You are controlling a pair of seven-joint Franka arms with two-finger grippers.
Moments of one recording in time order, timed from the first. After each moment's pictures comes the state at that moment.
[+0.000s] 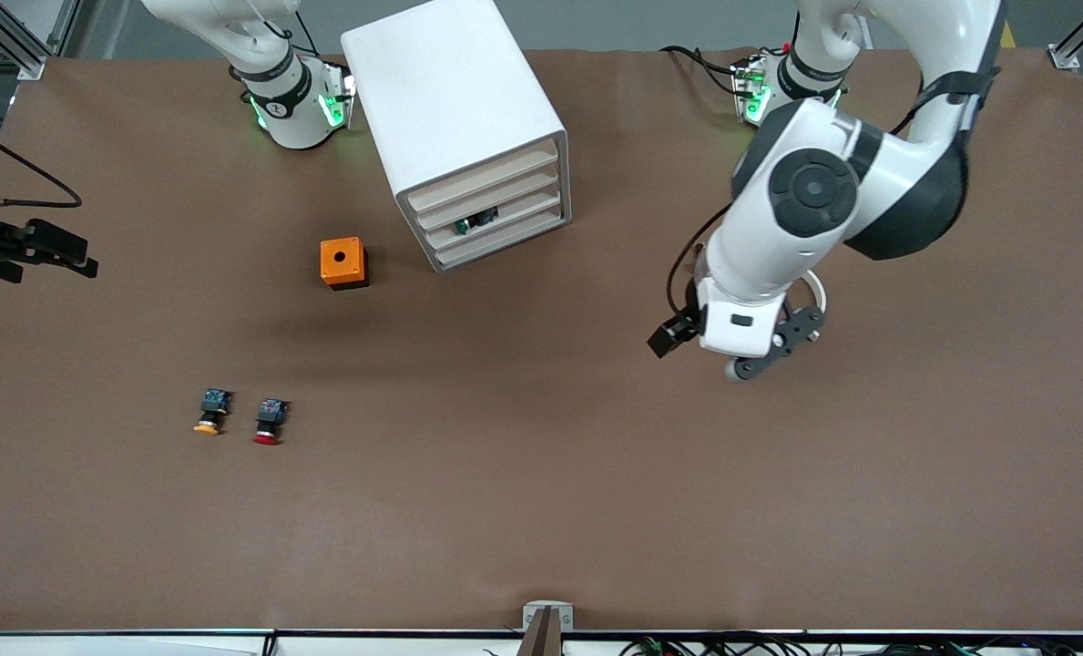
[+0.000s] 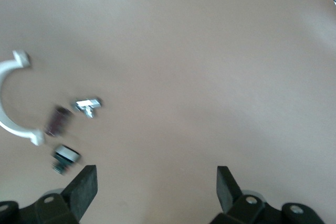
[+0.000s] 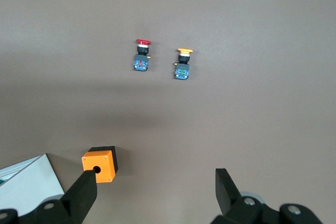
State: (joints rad) left arm -0.29 0.38 -0.22 -1.42 0.03 1.80 -1.05; right arm 0.04 0.04 -0.14 -1.61 0.04 1.60 -0.15
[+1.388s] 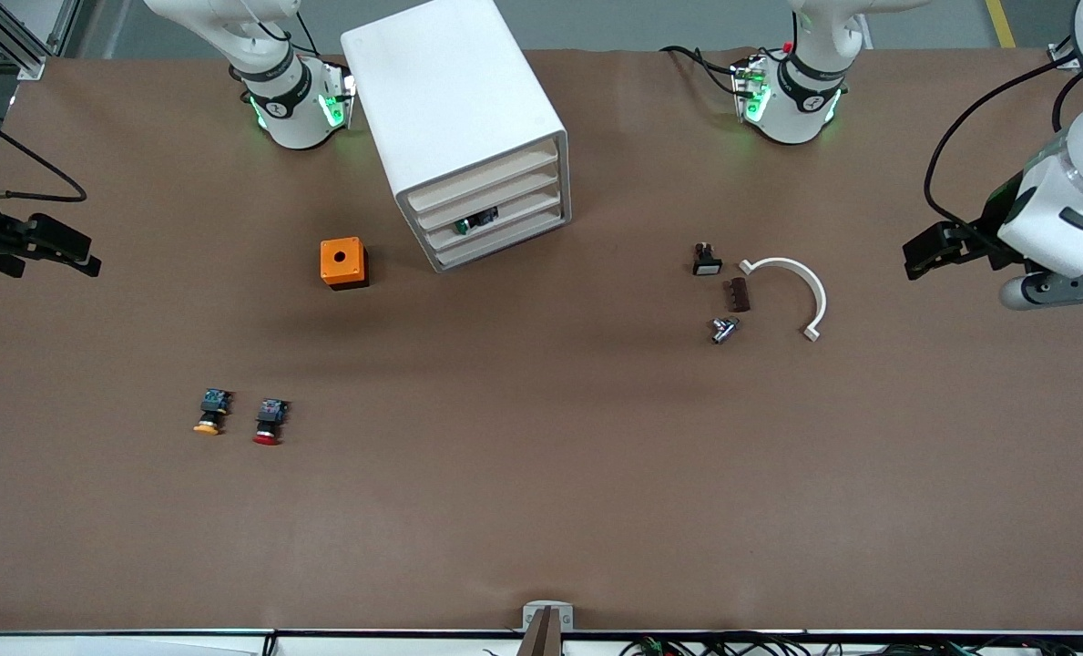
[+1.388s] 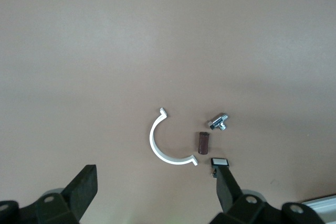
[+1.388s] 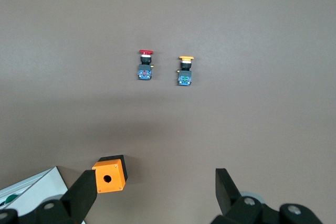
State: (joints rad) left arm 0.05 0.12 -0.21 -1.43 0.07 1.49 -0.25; right arm -0.01 0.02 -0.07 -1.61 0.04 1.62 -0.07
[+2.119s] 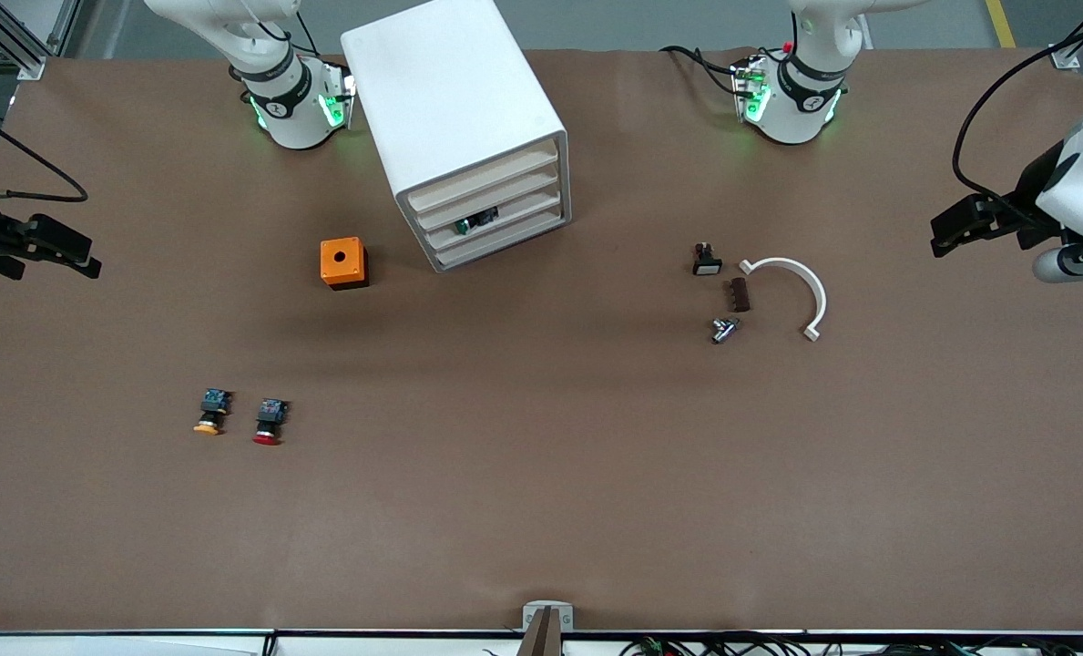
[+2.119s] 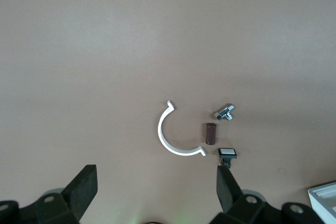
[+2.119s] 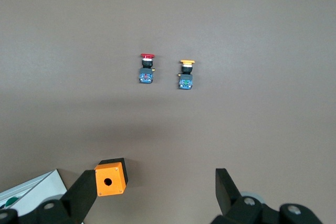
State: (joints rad) left arm 0.09 0.07 -0.22 -1.44 0.05 1.46 -0.18; right arm -0.01 0.01 -0.06 -1.61 0.04 1.64 -0.07
